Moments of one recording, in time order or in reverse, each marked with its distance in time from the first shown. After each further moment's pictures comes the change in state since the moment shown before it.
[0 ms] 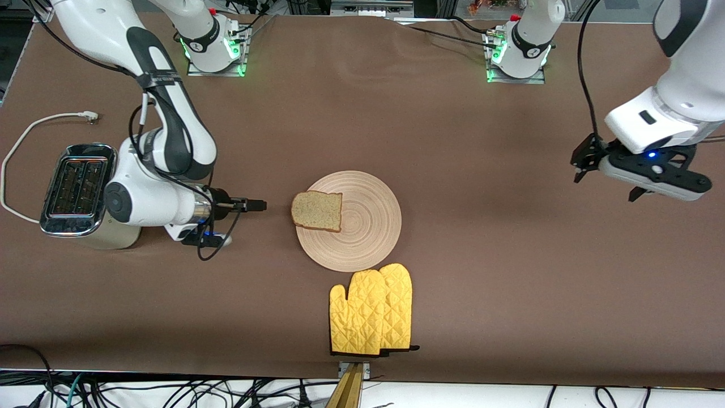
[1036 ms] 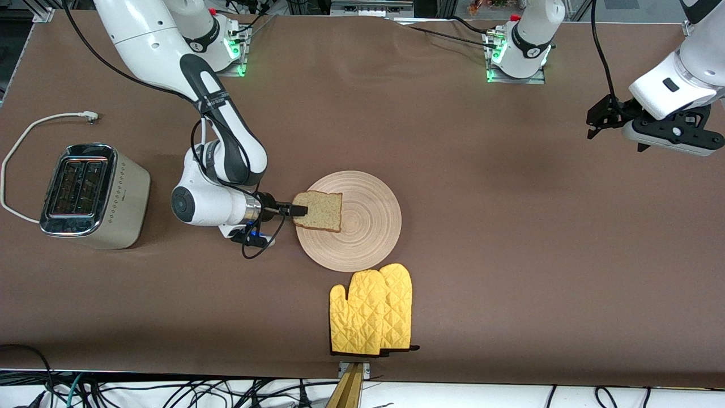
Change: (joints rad) left arm -0.076 -0.156 0.140 -0.166 -0.054 -0.115 -0.012; right arm 0.113 0.121 0.001 -0.016 0.169 0.174 0.052
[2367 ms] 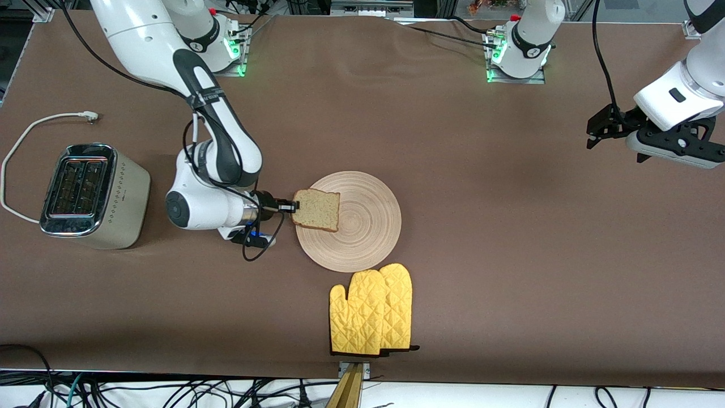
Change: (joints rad) left arm -0.002 0.054 0.000 0.068 -0.025 -0.003 0.000; right arm 0.000 -0.026 -0.039 0.097 -0.010 -0.193 -0.001
